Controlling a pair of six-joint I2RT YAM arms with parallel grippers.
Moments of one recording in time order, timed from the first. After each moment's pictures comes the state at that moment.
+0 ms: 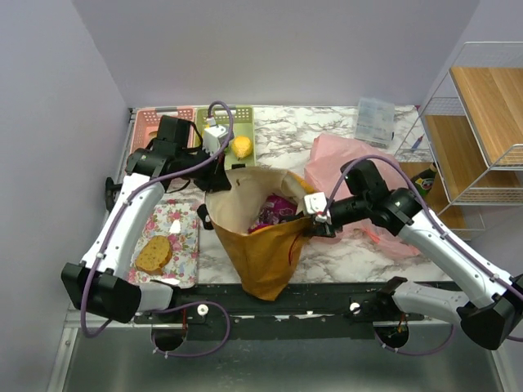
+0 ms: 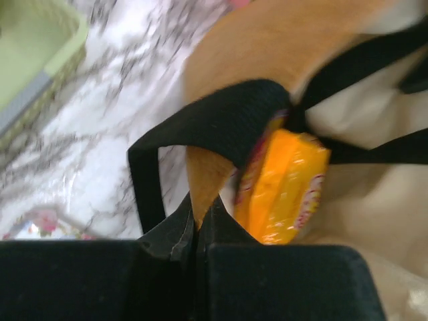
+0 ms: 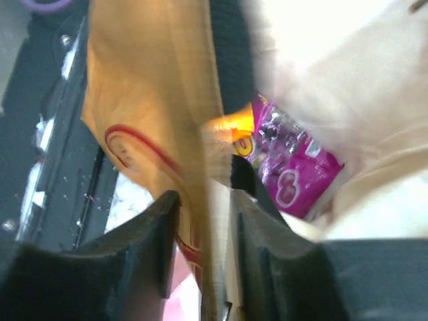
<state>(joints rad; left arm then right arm) -0.25 1.31 1.32 -0.94 0.63 0.22 0.65 1.07 1.03 -0.79 -0.79 -0.97</state>
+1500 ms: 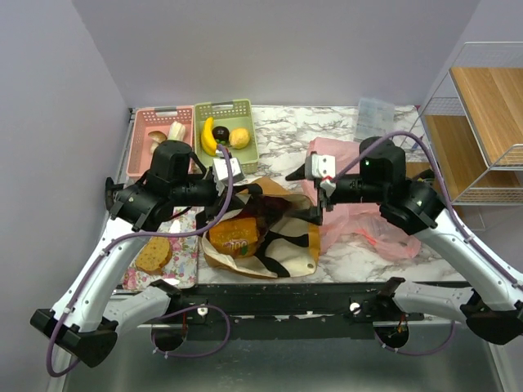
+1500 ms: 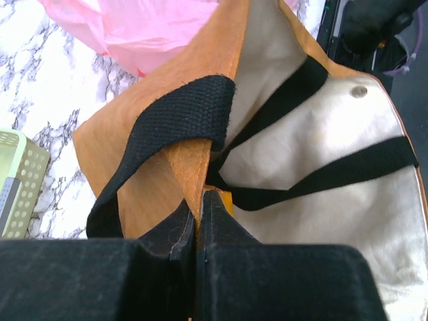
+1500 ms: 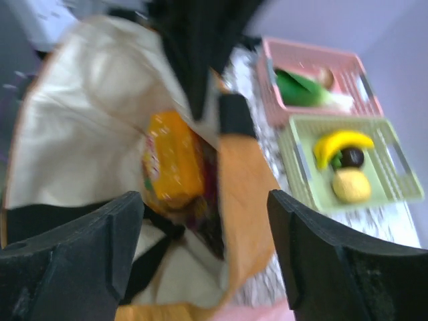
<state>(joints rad) -0.49 1.00 1.25 -0.84 0.74 0.39 0.73 1.11 1.31 -0.54 -0.64 -0.51</state>
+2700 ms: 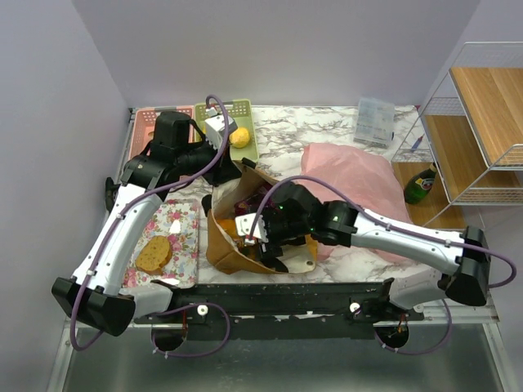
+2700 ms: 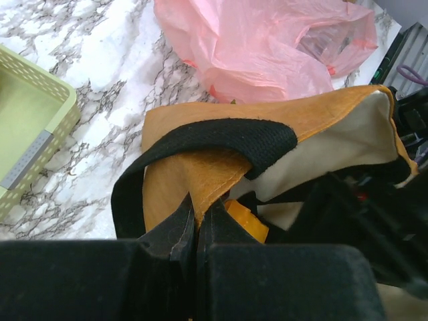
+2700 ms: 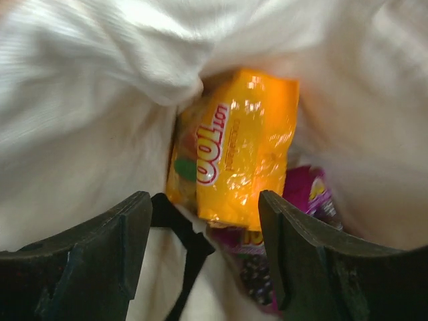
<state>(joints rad) -0.34 1.22 1.40 -0.76 0.67 0.09 1.13 1.35 1.19 -0.44 -0.38 -0.67</state>
